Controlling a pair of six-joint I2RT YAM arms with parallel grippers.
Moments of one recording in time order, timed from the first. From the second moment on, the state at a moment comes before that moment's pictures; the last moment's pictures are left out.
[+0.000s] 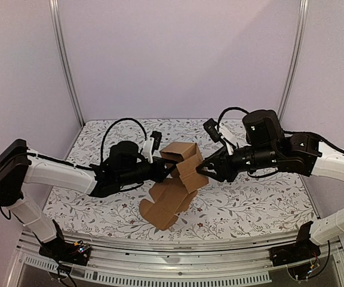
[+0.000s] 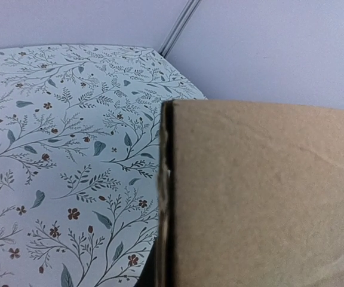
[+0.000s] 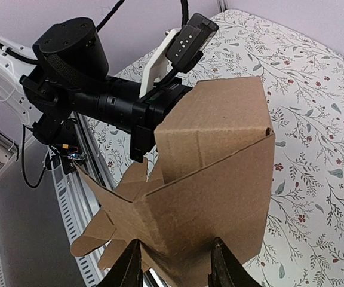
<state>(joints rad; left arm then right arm) -0.92 1.59 0.77 0.55 0.04 -0.53 0.99 1.23 1.11 -0.43 -0.18 0.21</state>
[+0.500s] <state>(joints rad) -0.92 1.59 0.79 0.47 -0.07 -0.53 1.06 1.33 1.14 -0.40 0.07 0.25</state>
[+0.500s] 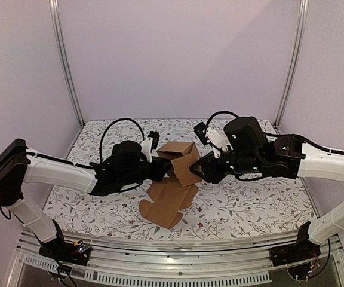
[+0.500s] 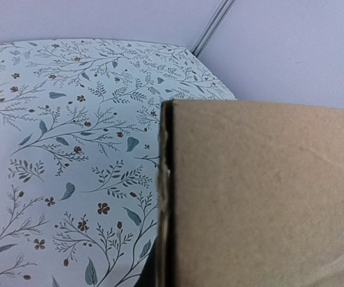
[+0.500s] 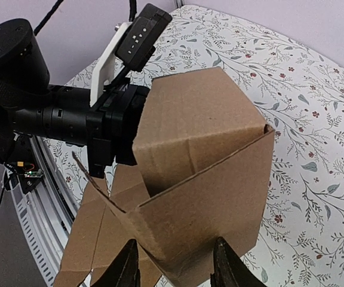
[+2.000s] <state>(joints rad) -1.05 1.60 0.96 0.11 -0.53 -0.49 1.17 1.58 1.14 -0.15 0.62 0.36</state>
